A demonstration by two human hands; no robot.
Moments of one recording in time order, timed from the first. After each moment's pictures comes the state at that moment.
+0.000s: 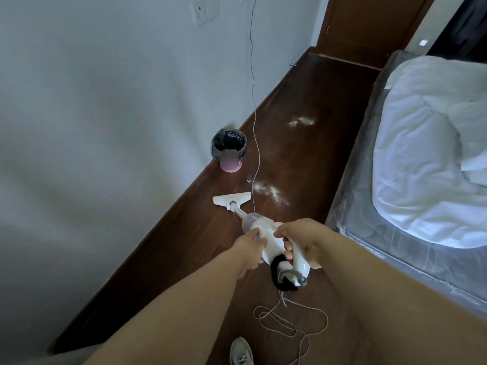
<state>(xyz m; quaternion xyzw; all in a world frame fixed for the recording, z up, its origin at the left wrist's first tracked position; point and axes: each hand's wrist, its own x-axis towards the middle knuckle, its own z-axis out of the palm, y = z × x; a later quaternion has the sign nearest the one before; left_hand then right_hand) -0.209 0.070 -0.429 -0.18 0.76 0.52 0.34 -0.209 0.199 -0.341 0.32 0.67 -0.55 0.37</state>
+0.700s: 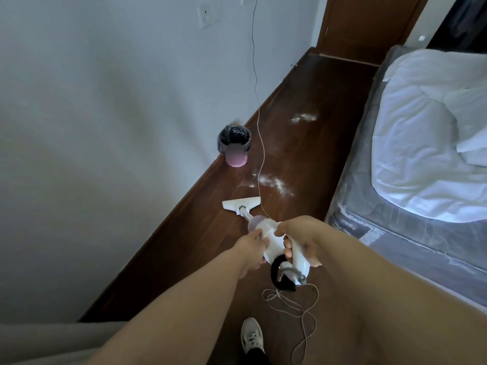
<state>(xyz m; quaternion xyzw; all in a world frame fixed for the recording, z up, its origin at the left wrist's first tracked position) -0.114 0.051 -0.416 -0.17 0.76 0.52 0.34 -0.118 0.180 -0.333 0.31 0.67 -0.55 0.38</state>
